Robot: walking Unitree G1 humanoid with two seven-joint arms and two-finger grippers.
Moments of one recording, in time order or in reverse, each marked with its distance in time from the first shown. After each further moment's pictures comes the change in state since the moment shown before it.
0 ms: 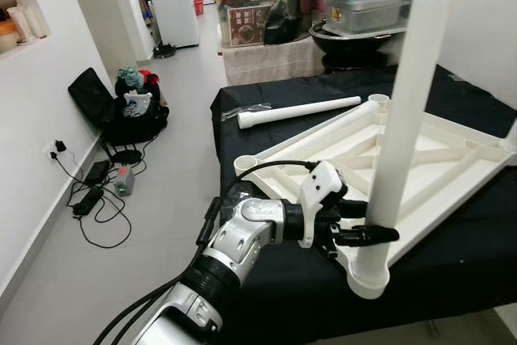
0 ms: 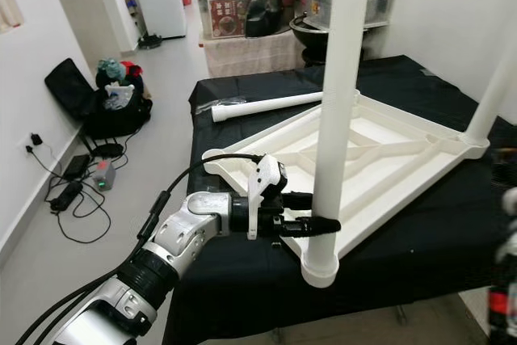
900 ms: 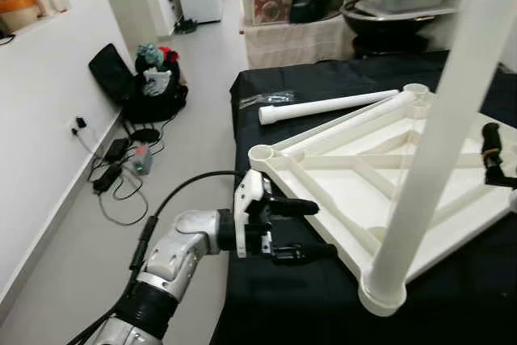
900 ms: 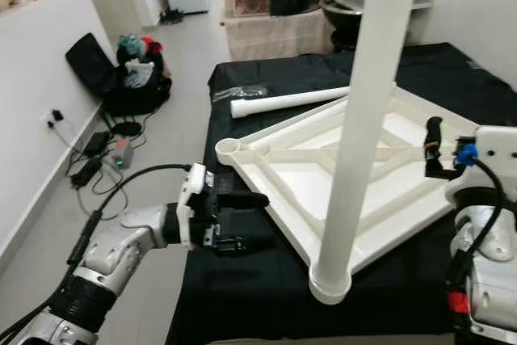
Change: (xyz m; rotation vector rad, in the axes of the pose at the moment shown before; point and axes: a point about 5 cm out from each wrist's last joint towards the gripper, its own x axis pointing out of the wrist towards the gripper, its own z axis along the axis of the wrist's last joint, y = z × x) left arm -0.095 -0.002 -0.001 -0.049 -0.040 -0.038; right arm -0.001 0.018 0.009 -0.065 -0.021 0.074
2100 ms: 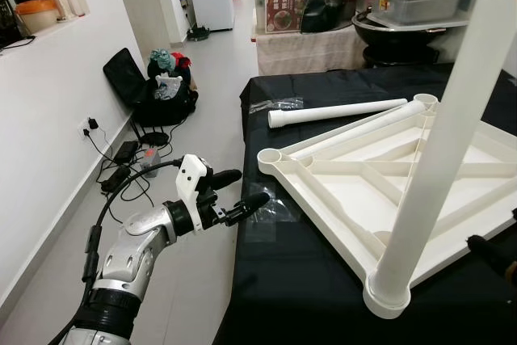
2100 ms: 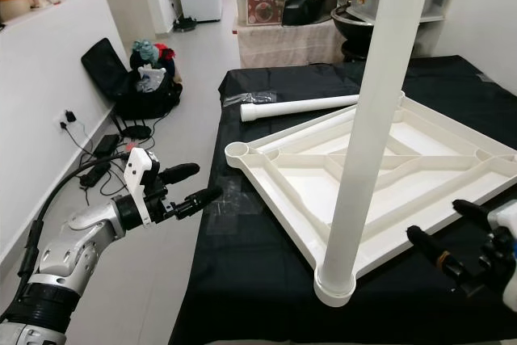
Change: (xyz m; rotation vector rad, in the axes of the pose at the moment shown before) left arm -0.064 0.036 0.001 0.061 0.035 0.530; right arm -0.086 -0.042 -0.004 -0.017 0.414 0.881
